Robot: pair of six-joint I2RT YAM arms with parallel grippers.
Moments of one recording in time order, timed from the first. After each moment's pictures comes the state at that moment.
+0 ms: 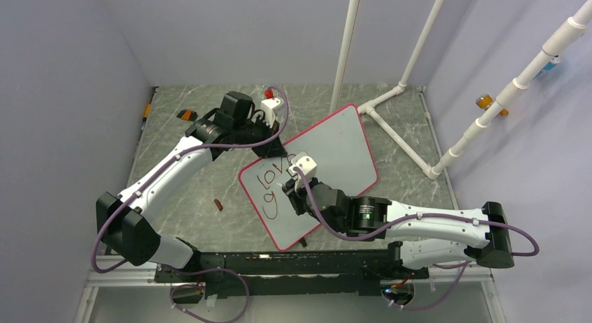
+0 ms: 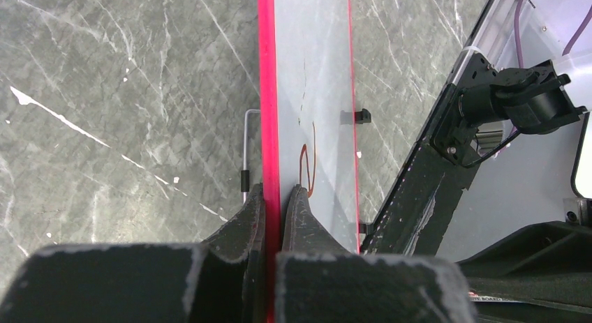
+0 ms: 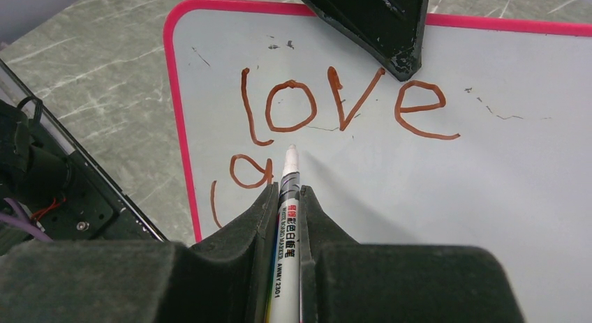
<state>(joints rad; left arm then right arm) -0.55 1.42 1.34 -0.59 0.55 -0.03 1.37 1.11 0.93 -0.19 0.60 0.25</state>
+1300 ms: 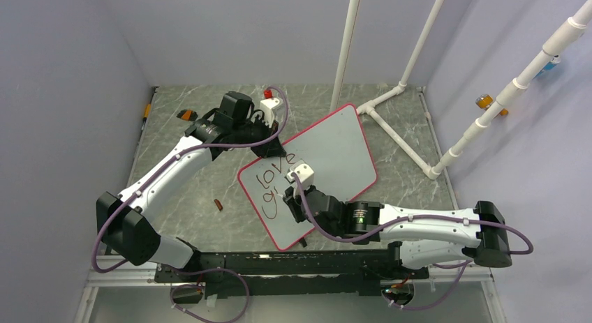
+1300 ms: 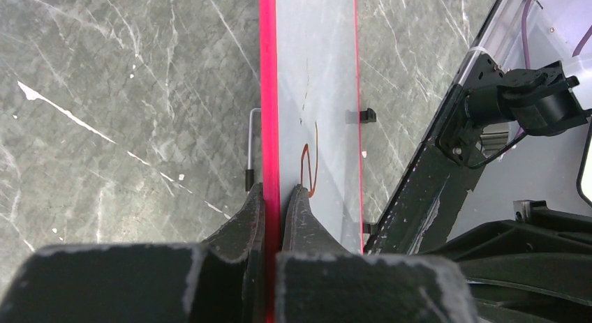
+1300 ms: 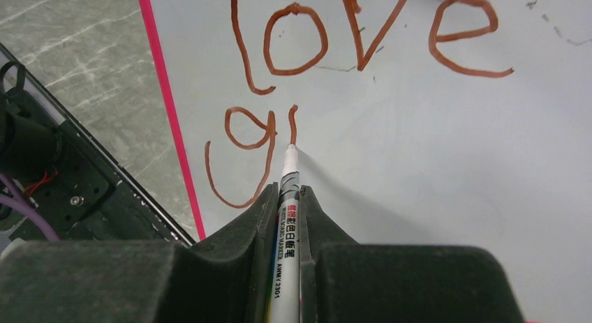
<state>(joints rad) -0.54 1.42 1.33 -0.59 0.54 -0.03 1.37 1.14 0.85 -0.18 0.57 0.34</state>
